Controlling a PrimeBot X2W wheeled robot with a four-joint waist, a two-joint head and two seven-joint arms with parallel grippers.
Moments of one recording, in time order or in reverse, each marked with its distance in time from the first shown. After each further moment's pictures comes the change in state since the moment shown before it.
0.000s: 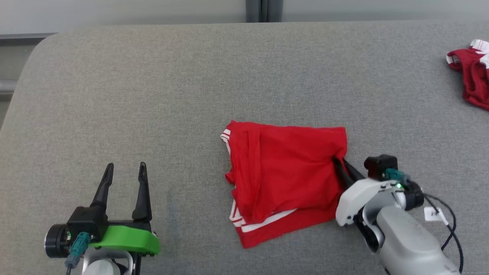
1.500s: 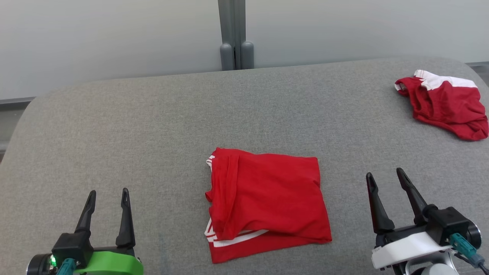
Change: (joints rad) left arm 0.102 0.000 0.092 -0.024 0.045 -0.030 0.000; right arm 0.524 -0.014 -0.266 -0.804 -0.193 -0.002 -0.023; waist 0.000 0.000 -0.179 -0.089
